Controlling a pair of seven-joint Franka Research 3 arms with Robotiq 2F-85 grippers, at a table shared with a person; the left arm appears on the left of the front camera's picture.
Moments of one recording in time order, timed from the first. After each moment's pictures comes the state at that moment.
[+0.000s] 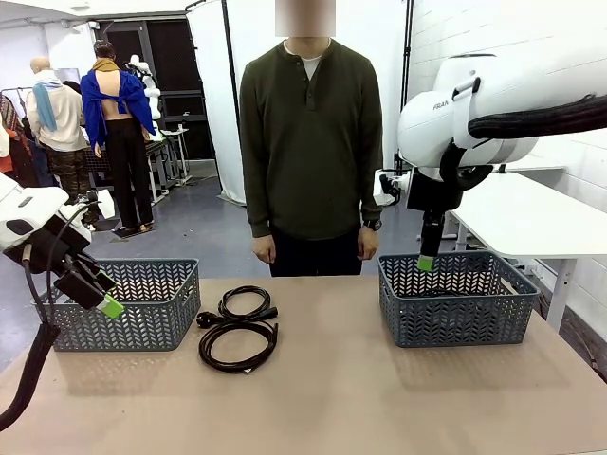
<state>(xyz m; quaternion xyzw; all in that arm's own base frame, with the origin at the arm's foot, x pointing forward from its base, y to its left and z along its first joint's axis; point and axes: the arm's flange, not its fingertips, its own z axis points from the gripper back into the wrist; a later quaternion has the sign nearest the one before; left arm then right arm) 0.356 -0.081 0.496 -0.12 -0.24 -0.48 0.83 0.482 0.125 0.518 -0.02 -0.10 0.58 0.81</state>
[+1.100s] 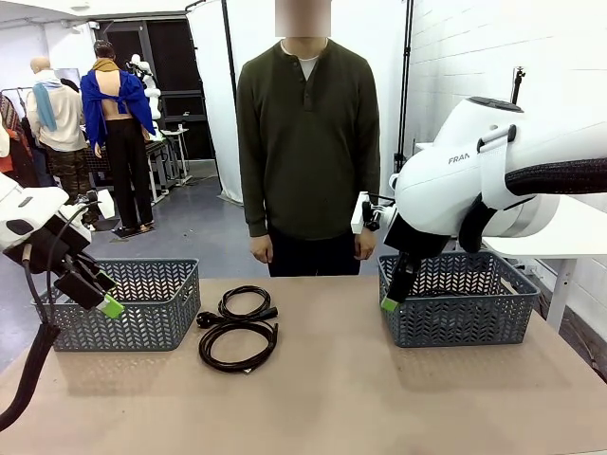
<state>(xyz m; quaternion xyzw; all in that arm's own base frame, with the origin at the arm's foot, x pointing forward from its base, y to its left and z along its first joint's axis) 0.356 -0.081 0.496 -0.12 -0.24 -0.48 0.83 0.400 0.165 0.474 0.03 -0.20 0.56 0.81</state>
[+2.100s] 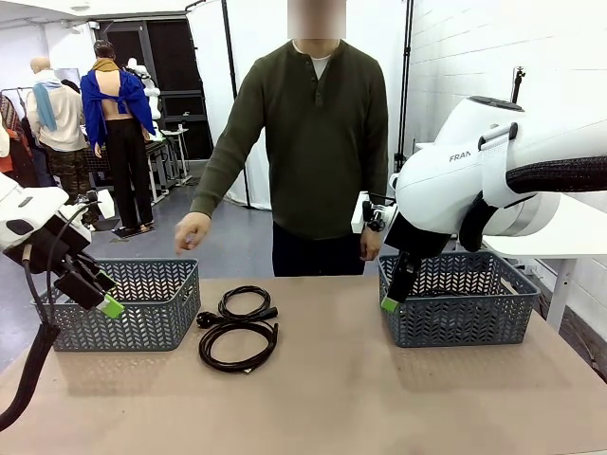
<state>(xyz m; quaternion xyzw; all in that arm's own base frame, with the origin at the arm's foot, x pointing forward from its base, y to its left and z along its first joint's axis) 0.356 -0.081 0.496 -0.12 -0.24 -0.48 0.83 0.400 0.165 0.475 0.03 -0.20 0.56 0.81</state>
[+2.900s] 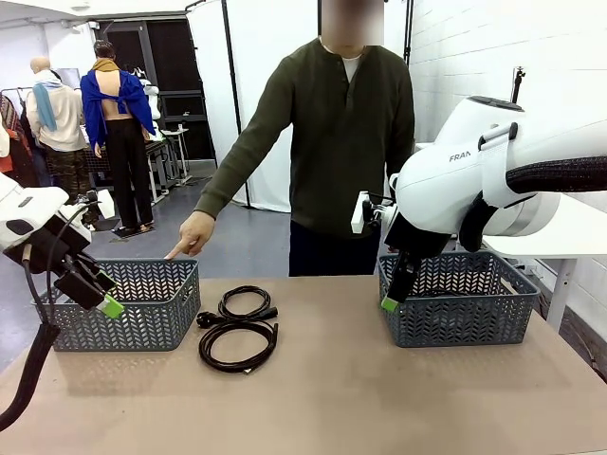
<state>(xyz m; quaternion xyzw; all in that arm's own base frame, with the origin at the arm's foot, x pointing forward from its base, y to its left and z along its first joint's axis) 0.356 -0.081 0.496 -0.12 -0.24 -0.48 0.83 0.400 0.165 0.475 0.03 -0.20 0.56 0.81</state>
